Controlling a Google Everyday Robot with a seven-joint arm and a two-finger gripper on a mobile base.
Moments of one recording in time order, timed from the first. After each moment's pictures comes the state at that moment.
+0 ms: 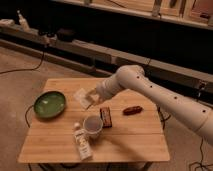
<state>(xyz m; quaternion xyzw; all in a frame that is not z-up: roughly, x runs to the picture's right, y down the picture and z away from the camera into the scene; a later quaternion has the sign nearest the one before) -0.059 0.054 0.713 -0.04 -0.44 -0.33 0.84</state>
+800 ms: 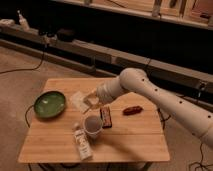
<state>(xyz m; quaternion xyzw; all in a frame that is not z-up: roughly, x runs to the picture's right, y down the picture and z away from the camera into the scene) -0.059 0.065 0.700 -0.05 -0.45 -0.32 0.83</state>
